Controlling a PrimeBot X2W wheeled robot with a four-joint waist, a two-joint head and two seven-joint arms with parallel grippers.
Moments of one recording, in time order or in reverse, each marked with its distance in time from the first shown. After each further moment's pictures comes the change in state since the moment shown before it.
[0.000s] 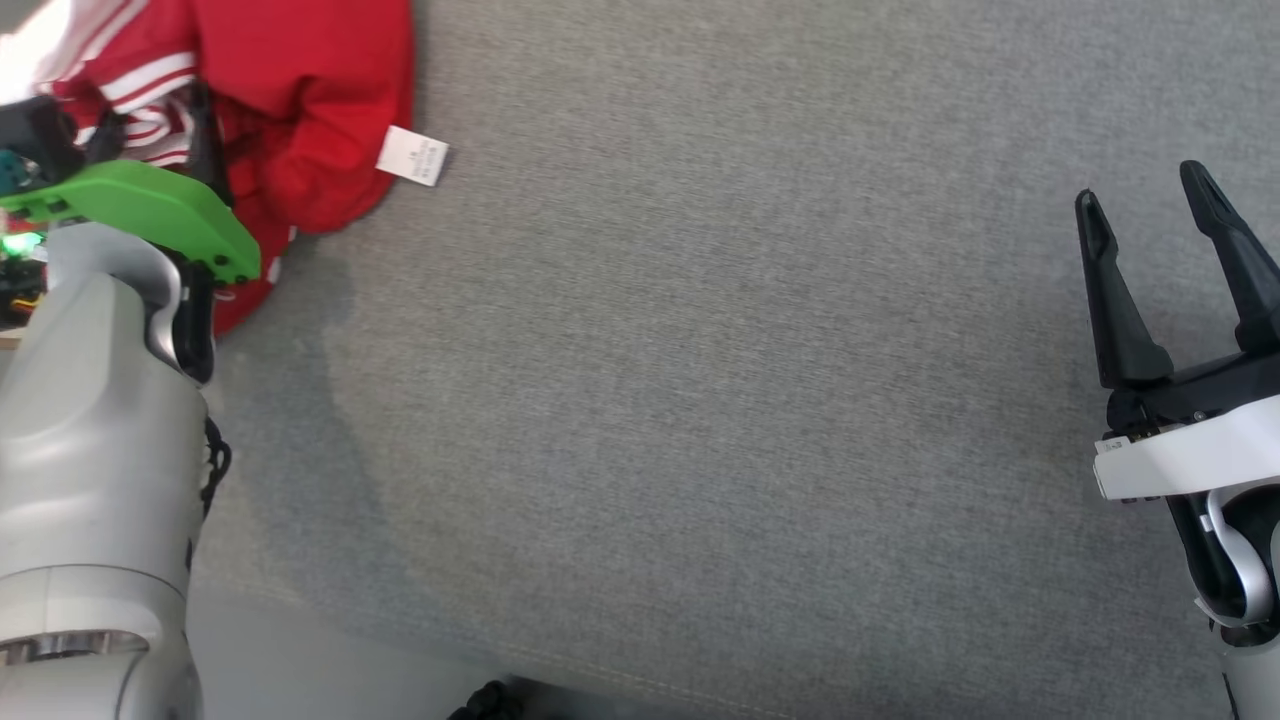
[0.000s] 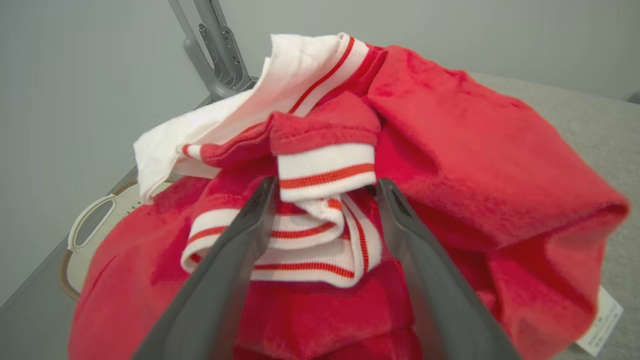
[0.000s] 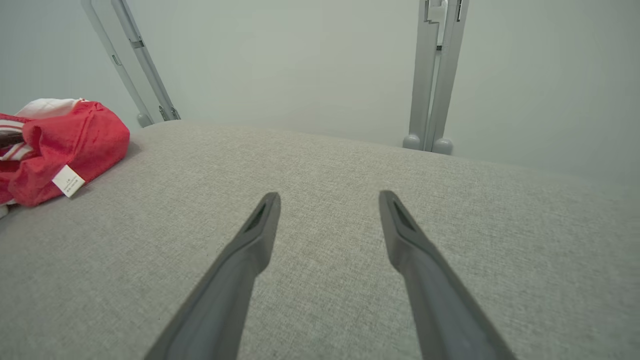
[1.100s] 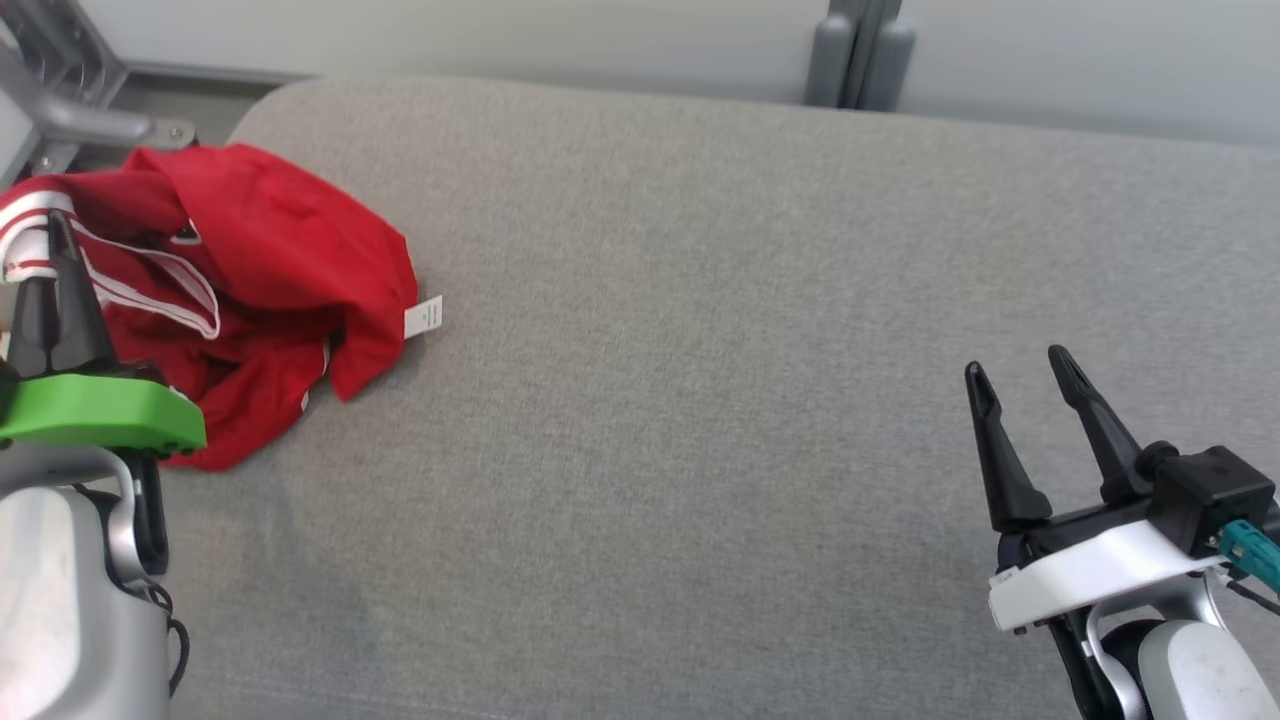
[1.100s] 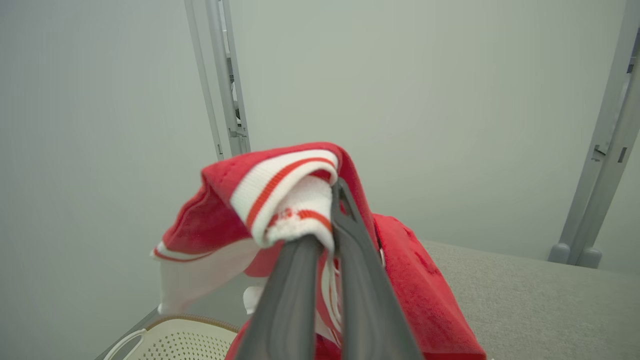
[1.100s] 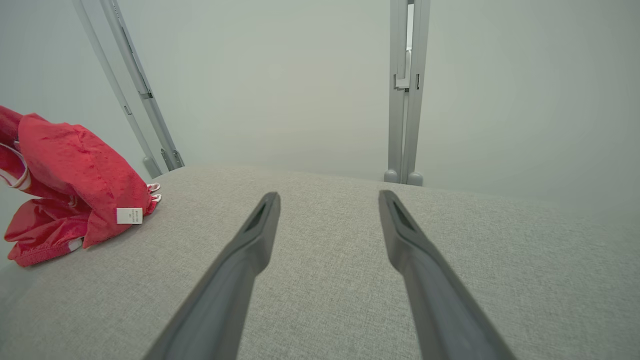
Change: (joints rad) left arm 0.563 0.060 0.106 -0.774 0.068 0.093 -0.005; right arm 0.170 0.157 0.058 0.146 -0.003 0.000 -0.082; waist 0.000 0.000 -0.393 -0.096
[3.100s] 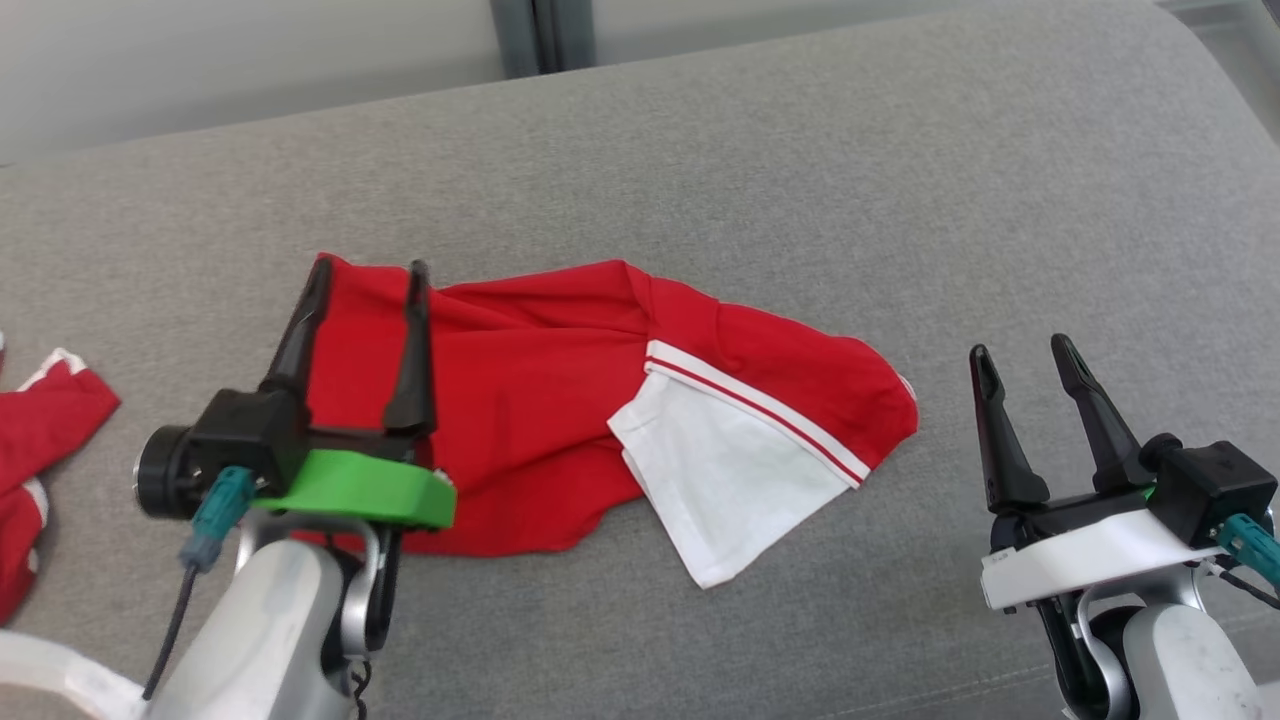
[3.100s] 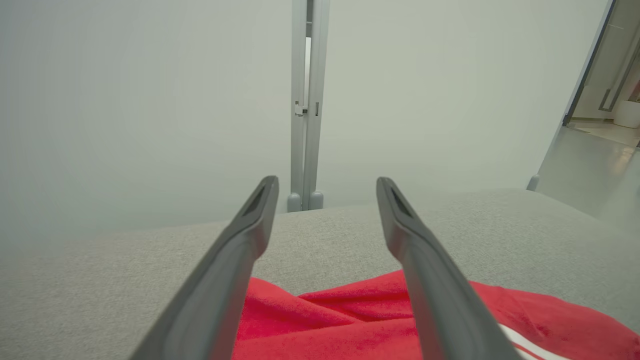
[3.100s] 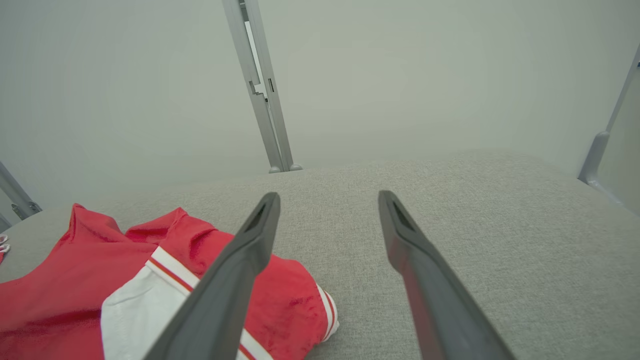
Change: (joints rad) left arm 0.074 0.024 -0.536 -0.207 -0.212 0.211 -0.053; right arm -0.044 0.040 -0.016 0.083 0.031 0.000 -0.081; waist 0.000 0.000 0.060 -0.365
